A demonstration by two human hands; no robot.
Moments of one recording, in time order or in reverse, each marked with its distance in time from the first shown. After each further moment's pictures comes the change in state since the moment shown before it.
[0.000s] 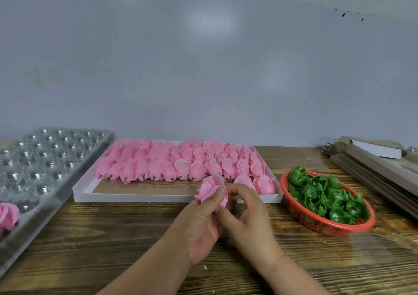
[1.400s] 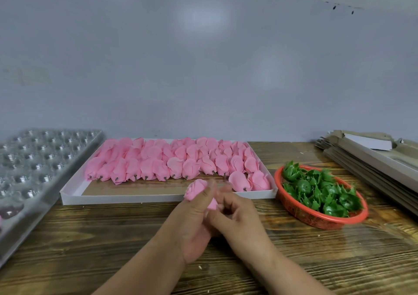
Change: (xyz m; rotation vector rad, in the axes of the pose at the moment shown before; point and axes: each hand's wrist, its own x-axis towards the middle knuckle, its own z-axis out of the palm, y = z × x) left_hand 0.002 0.001 -0.001 0.068 0.063 -0.034; right_hand -0.004 -0.006 0.002 0.317 -0.176 0.184
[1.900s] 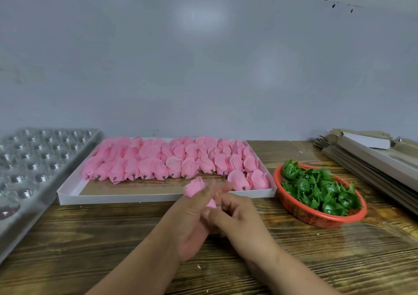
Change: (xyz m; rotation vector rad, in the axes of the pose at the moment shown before) left_hand -0.006 0.006 0.001 0.118 -0.061 0.000; right_hand 0.000 -0.002 -0.003 0.053 -0.057 0.008
